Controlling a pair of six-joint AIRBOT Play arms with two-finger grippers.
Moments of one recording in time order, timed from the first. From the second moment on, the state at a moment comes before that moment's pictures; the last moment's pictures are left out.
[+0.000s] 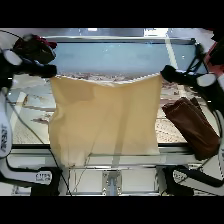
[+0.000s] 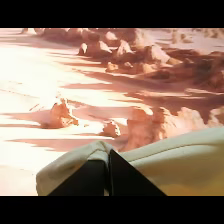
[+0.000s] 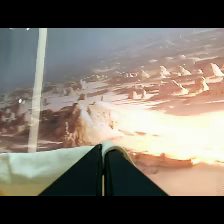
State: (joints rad) left arm 0.07 -1.55 1.58 1.31 -1.03 -1.37; right arm -0.06 -1.29 1.15 -0.89 0.60 1.39
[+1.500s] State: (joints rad) left arm 0.01 -1.40 1.05 1.39 -1.11 -1.50; right arm -0.07 -1.41 1.04 -1.14 0.76 1.46
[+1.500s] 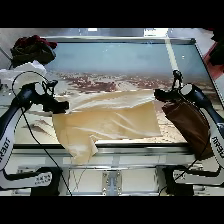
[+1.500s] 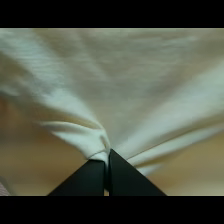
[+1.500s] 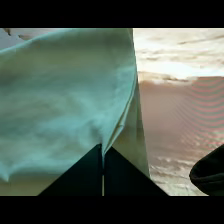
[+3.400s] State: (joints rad) left arm 0.01 -0.70 0.36 1.19 -1.31 -1.95; right arm -0.25 -1.12 0.95 -1.15 1.04 1.33
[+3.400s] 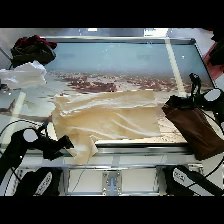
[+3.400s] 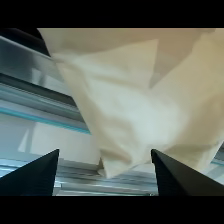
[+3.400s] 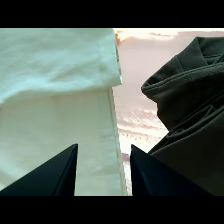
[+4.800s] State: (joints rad) left arm -0.11 -0.94 0.53 1.10 -1.14 -1.80; right arm -0.39 -1.11 0.69 -1.08 1.18 1.38
